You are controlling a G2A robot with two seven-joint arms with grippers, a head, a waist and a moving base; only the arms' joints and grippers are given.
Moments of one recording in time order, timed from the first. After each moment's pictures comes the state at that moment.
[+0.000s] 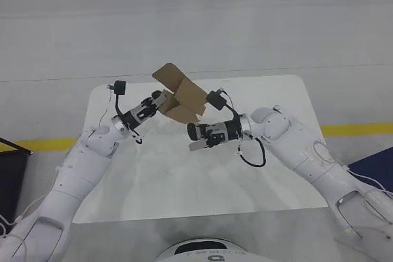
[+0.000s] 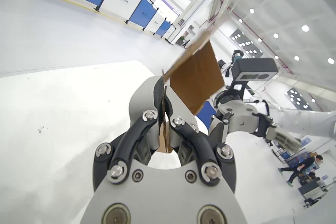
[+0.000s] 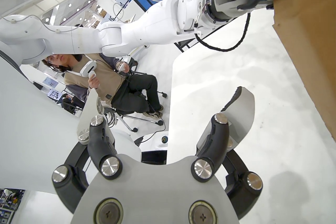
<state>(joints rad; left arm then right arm) 0.98 -1.07 -0.98 -1.06 0.00 -0.89 -0.28 -0.77 -1.11 0.65 -1.25 0.37 -0.85 0.97</state>
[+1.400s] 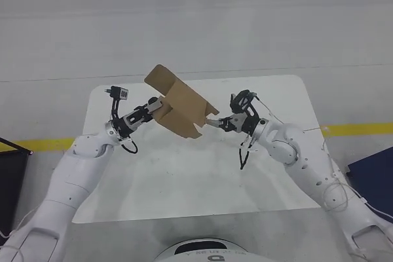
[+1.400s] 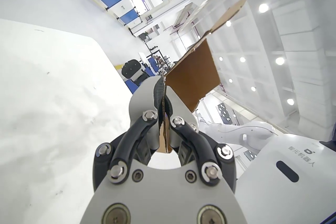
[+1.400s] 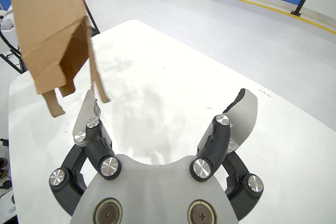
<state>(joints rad) 1.07 -1.05 -1.07 -1.17 -0.57 -0.76 -0.81 -1.09 -1.02 0.93 -1.50 -0.85 -0.44 0.12</state>
